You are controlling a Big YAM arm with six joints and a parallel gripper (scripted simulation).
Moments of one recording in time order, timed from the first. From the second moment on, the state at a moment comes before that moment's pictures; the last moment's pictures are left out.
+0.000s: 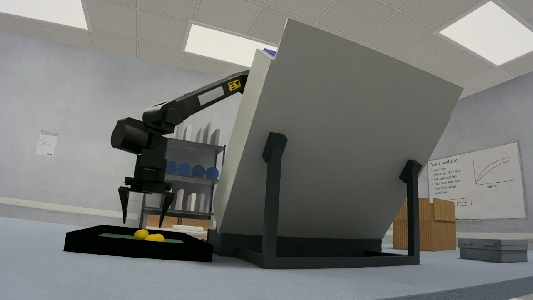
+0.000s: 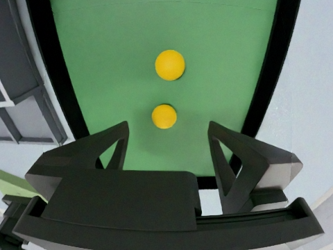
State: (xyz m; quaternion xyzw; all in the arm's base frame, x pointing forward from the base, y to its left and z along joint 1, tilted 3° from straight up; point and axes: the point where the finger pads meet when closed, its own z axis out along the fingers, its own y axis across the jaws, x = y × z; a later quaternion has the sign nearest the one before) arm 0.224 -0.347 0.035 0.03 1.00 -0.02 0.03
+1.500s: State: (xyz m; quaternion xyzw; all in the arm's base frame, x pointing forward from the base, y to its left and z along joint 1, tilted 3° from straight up) arm 0.223 -0.344 0.007 0.03 1.00 -0.03 0.03
